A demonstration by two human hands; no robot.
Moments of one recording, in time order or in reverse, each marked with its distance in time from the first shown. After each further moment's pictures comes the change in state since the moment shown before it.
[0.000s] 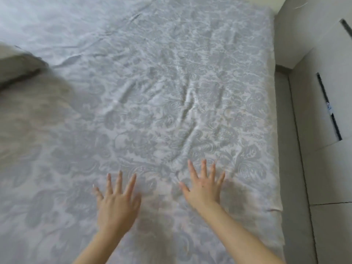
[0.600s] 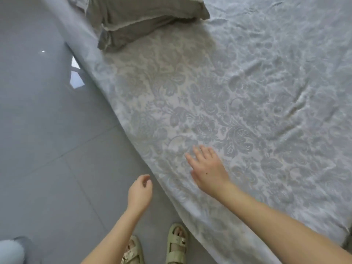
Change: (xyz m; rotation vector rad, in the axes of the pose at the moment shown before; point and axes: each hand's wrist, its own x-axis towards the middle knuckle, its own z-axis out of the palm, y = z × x) left_hand -0.238 -0.155 0.060 -1.142 0.069 -0.832; right_hand -0.170 -0.204 0.036 -0.500 0.303 -1.021
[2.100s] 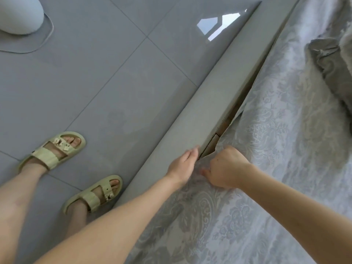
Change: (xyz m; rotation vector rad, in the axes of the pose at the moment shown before) left_hand 0.056 0.013 0.086 -1.252 0.155 -0.144; right_hand 0.152 -0.089 -0.035 -1.138 -0.619 -1.134
